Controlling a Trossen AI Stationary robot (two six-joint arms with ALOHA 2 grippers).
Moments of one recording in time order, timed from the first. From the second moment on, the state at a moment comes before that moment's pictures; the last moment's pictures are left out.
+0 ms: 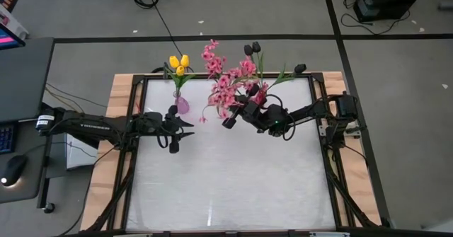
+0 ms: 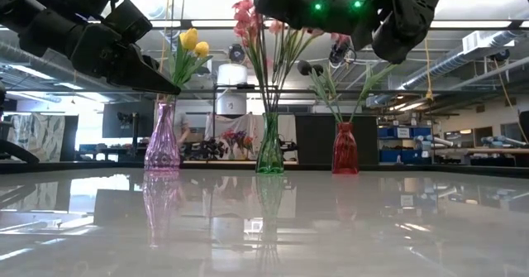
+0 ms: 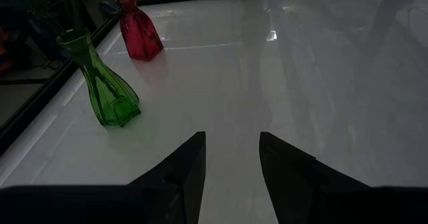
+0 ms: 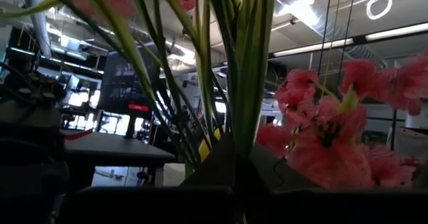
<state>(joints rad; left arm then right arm) 0.05 0.82 0.28 0.16 -0.10 0.09 -0.05 1.83 0.89 1.47 0.45 -0.44</state>
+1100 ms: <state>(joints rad) 0.05 0.82 0.28 0.16 -0.10 0.09 -0.07 1.83 0.89 1.49 0.44 -0.48</state>
